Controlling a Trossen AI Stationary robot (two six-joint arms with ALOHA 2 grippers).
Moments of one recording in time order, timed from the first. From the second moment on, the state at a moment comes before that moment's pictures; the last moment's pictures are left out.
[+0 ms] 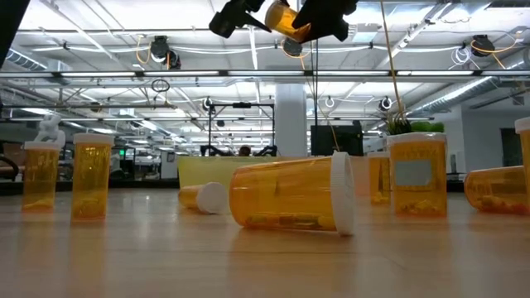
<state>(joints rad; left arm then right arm) 0.26 1.79 1.98 -0.97 0.31 -0.89 -0.12 1.39 1.34 -0.60 0.03 0.17</state>
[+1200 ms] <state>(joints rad) 0.26 1.79 1.98 -0.97 0.32 -0.83 -0.12 1.38 1.34 -0.63 0.02 0.26</state>
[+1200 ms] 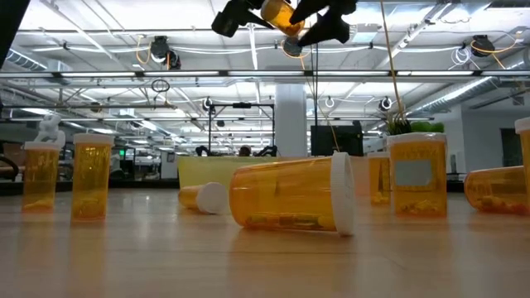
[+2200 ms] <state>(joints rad) 0.51 1.90 1.98 -0.99 0.18 -0.50 -0.12 1.02 1.34 -0.95 0.00 0.32</state>
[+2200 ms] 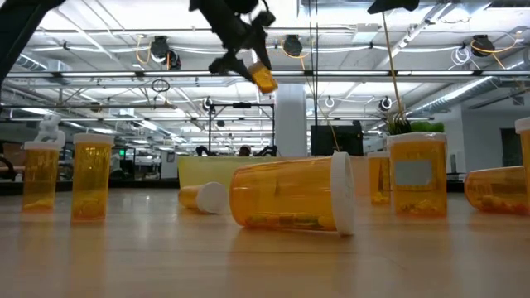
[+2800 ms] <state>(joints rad) 0.57 2.12 1.98 -0.99 0.07 -0.33 -0.15 1.04 1.34 -0.83 0.11 0.34</state>
